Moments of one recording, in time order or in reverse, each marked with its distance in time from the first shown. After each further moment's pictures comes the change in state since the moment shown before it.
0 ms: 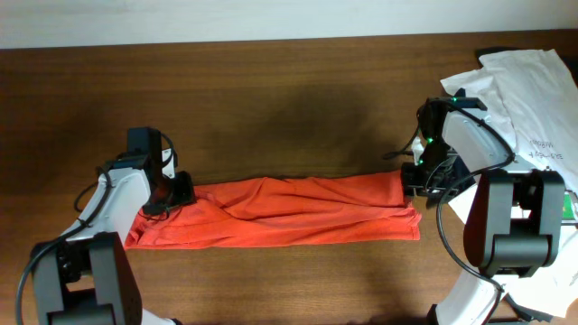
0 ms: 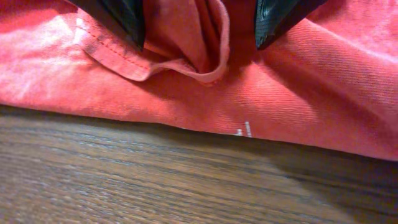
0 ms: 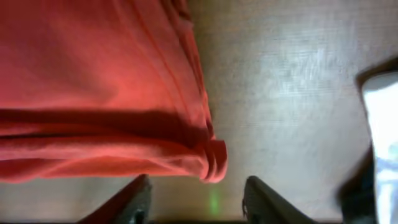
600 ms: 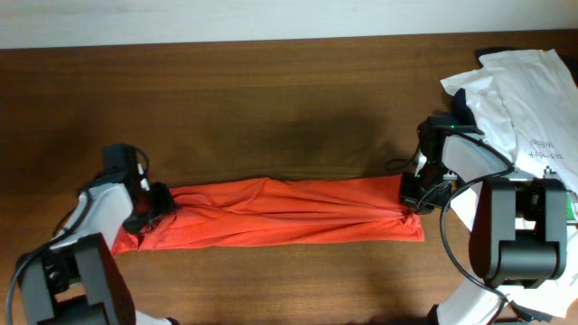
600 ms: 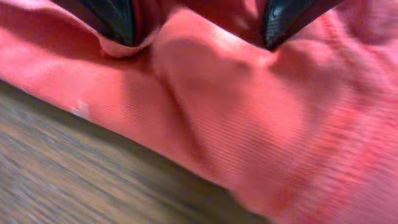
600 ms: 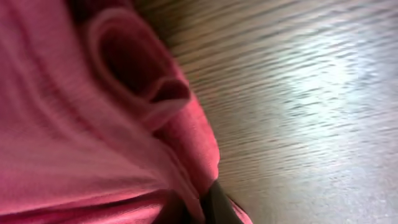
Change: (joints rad) left arm 0.150 -0.013 -0.113 0.110 -0.092 -0.106; right arm -0.026 -0.058 -0.245 0.308 -0.003 0.232
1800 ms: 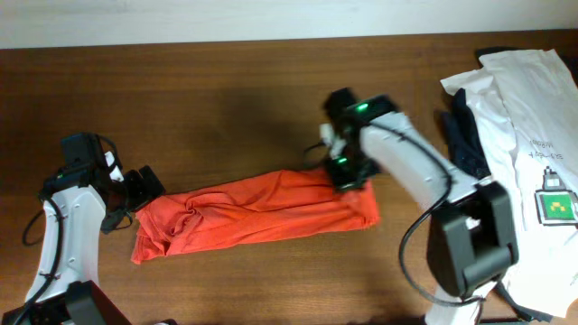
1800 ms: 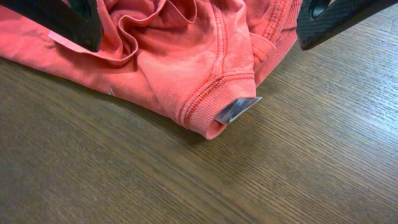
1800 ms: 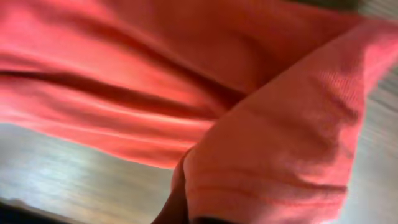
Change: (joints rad) left arm 0.085 -0.169 0.156 -0.257 0.101 -0.004; right arm 0.500 0.023 0.386 -0.209 -0.075 -0.214
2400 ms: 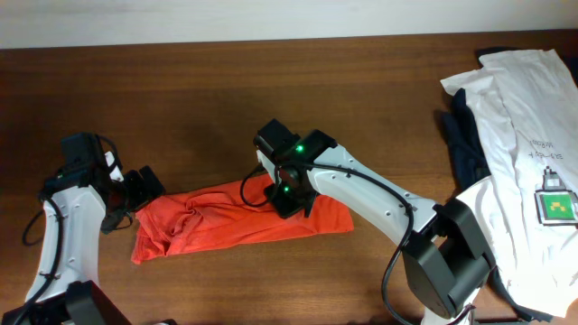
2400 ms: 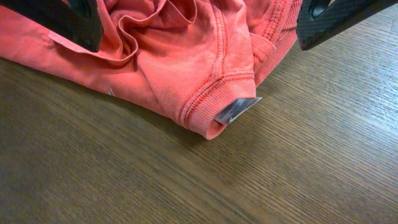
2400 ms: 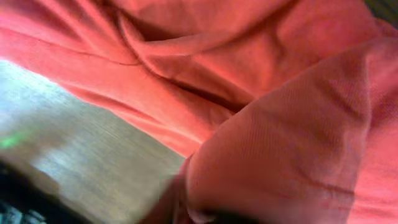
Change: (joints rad) left arm 0.000 0.000 0.000 0.000 0.000 0.000; right arm 0.297 0.000 0.000 0.167 -0.084 0.098
